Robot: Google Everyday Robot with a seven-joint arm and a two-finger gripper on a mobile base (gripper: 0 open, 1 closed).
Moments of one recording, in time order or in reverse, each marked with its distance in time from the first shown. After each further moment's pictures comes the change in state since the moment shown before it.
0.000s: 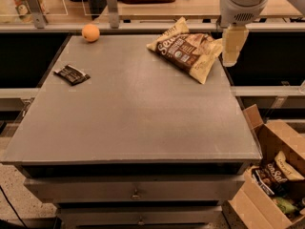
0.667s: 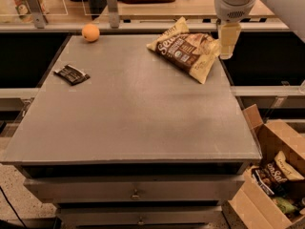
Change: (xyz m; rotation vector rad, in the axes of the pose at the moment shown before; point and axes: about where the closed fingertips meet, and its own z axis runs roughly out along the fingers) arm -0.002 -0.038 0.040 0.038 0.025 -0.035
